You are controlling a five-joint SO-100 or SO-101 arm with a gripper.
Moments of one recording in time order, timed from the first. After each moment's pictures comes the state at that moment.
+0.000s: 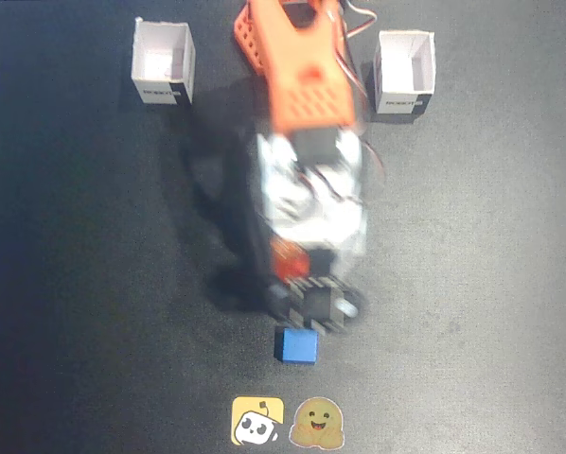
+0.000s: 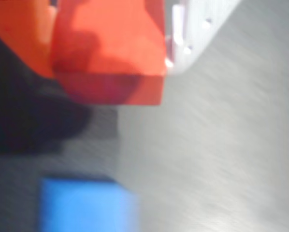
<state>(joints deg) -8.0 98.8 108.1 60.2 95.8</state>
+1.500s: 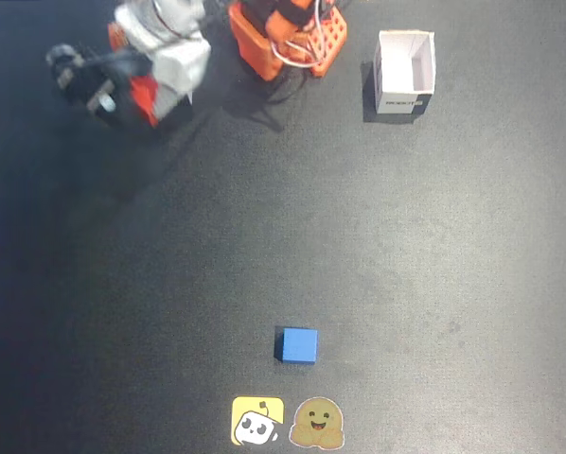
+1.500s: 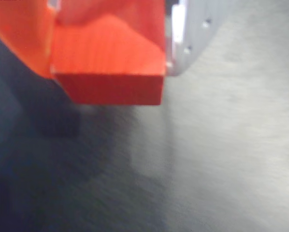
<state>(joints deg) 46.8 141.9 133.2 78.6 79.7</state>
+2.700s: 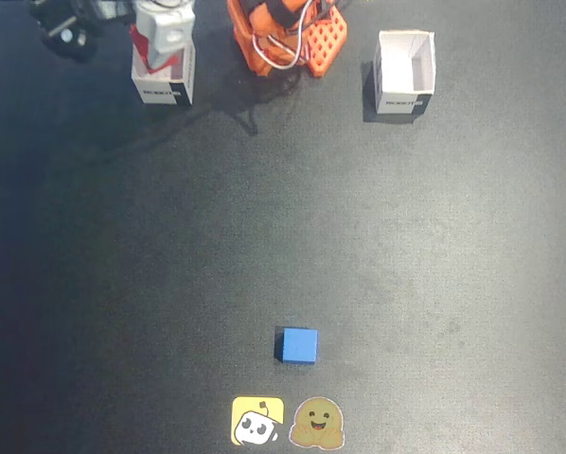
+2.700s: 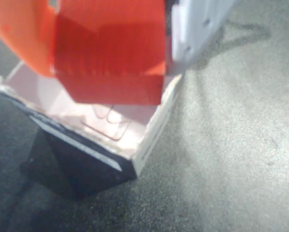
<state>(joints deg) 64.7 147.2 140.7 82.3 84.9</state>
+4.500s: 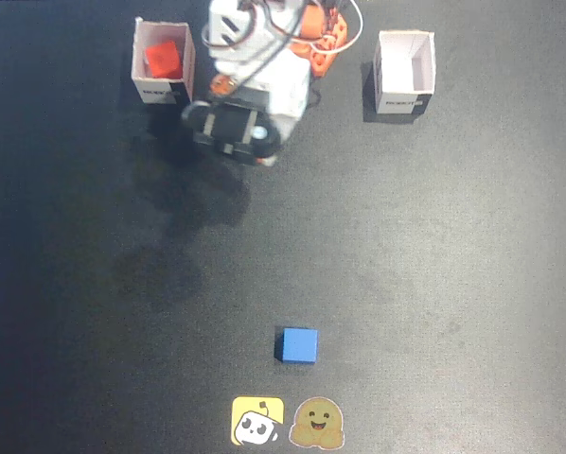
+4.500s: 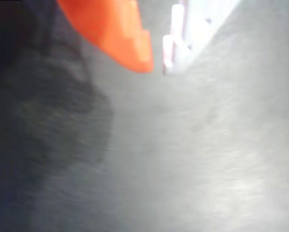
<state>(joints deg) 4.7 157.1 146.2 71.9 94.4</state>
